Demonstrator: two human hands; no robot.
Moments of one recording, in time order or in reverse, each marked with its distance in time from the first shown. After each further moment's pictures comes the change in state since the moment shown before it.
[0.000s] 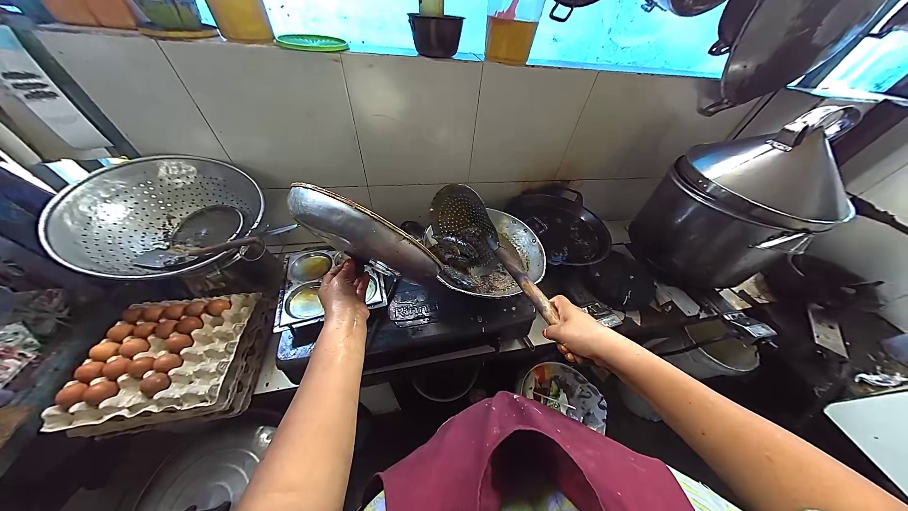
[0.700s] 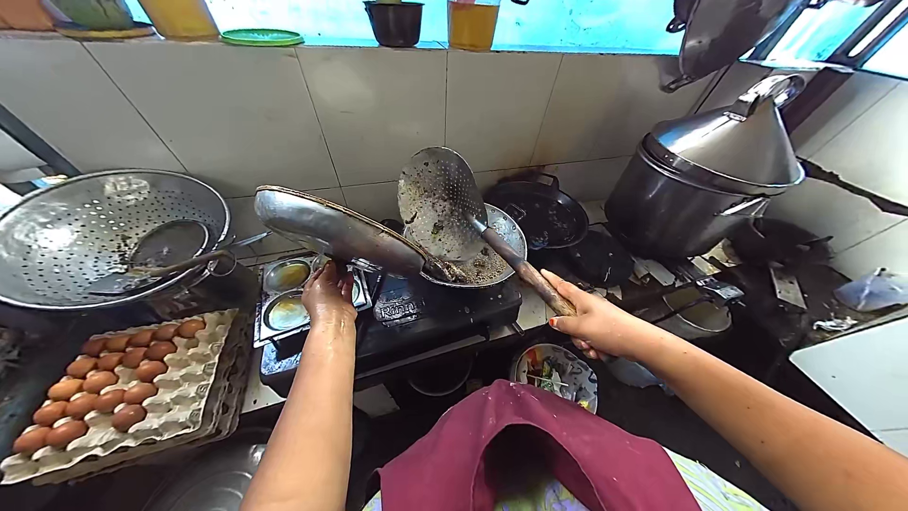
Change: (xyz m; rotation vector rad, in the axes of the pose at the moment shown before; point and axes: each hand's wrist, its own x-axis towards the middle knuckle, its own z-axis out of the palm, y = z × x) left_hand -0.001 -0.008 0.006 -0.030 -0.014 -0.017; right_hand -0.064 0.004 -0.025 -0.005 -0.060 -0.123
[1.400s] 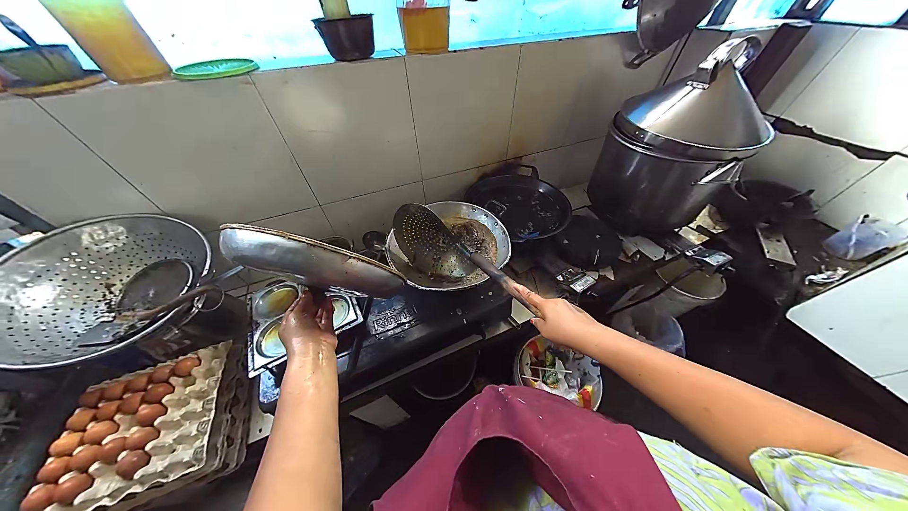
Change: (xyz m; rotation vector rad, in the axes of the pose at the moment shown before) left_hand -0.009 0.004 -0.009 0.095 -0.001 0.008; right_hand 0.068 0.064 0.019 -0.548 0.123 0.017
